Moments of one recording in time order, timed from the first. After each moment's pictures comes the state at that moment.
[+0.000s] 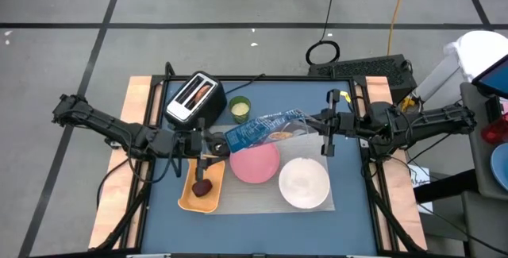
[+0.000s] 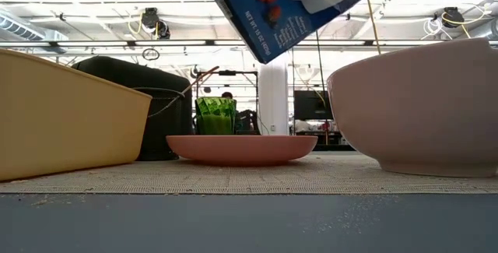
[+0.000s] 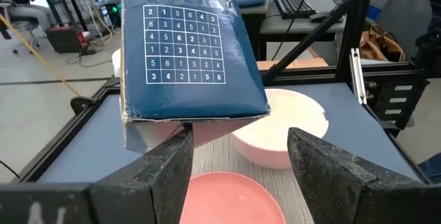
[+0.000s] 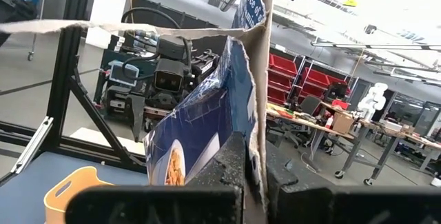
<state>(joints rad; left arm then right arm) -0.34 1.03 0.76 0.06 -0.37 0.00 0.15 0.85 0.78 0.25 0.21 -0.35</state>
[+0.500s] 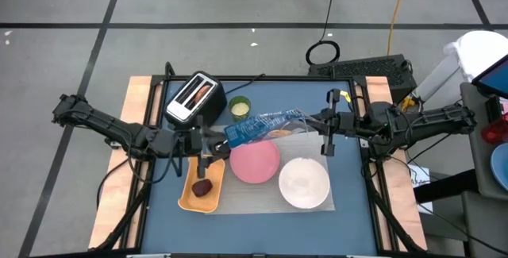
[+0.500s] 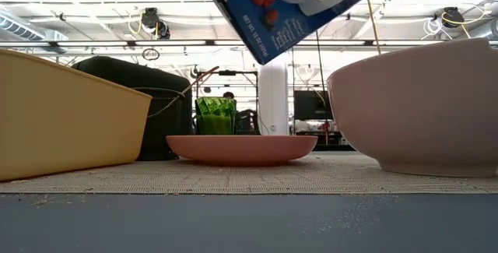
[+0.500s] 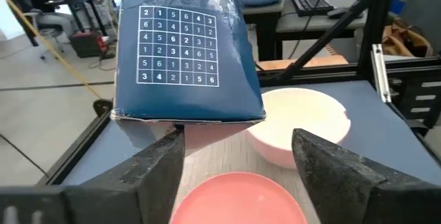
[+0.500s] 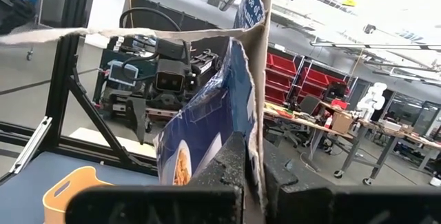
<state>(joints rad) -0.34 1.03 0.76 0.06 -0.44 0.04 0.15 0.85 0.78 0.25 0.21 -0.35</state>
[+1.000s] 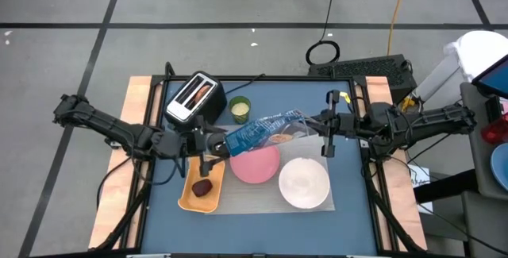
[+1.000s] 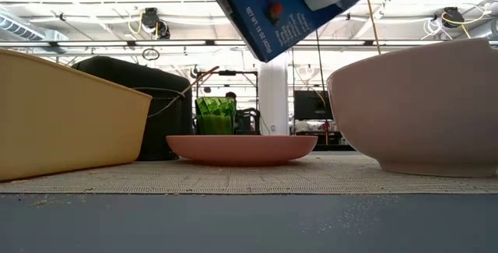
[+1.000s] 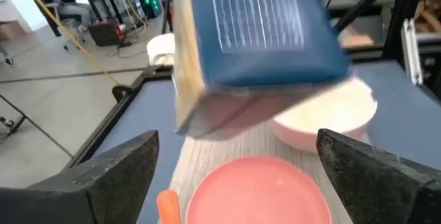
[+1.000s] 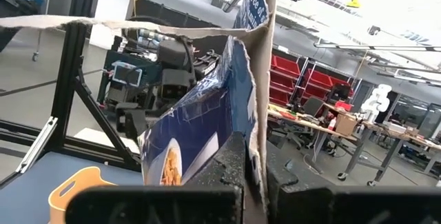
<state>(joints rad) -0.34 1.05 0.76 0.00 -0.50 0.04 0.15 0.86 0.78 0.25 0.21 -0.35</state>
